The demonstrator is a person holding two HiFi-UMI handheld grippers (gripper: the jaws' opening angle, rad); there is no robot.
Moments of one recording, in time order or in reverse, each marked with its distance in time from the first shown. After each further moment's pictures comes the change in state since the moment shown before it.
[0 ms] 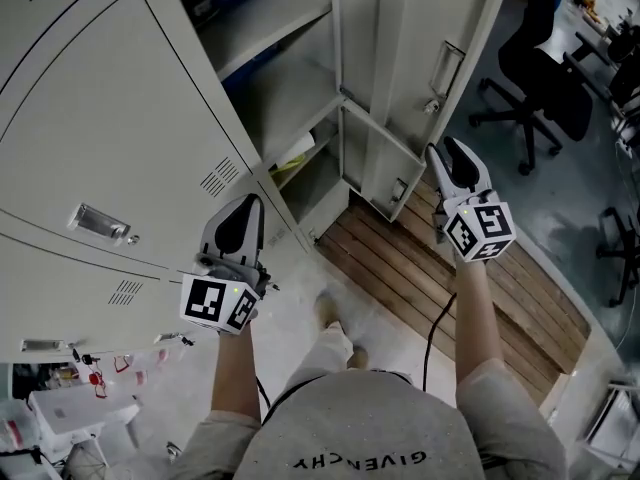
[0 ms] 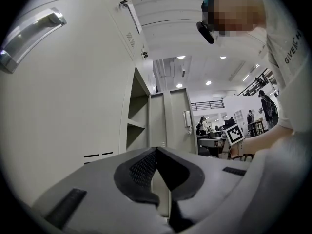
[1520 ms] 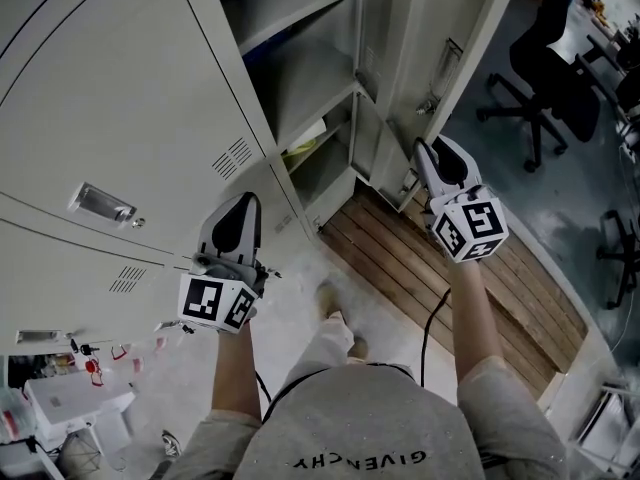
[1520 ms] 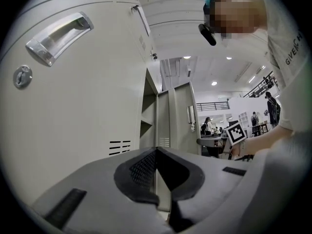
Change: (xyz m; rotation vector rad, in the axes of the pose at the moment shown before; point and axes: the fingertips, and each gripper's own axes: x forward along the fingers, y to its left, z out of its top) left arm -0.032 0.026 -0.017 -0.043 0.011 0.052; right arm 0.020 0.065 -0.009 -0.030 0.034 0.081
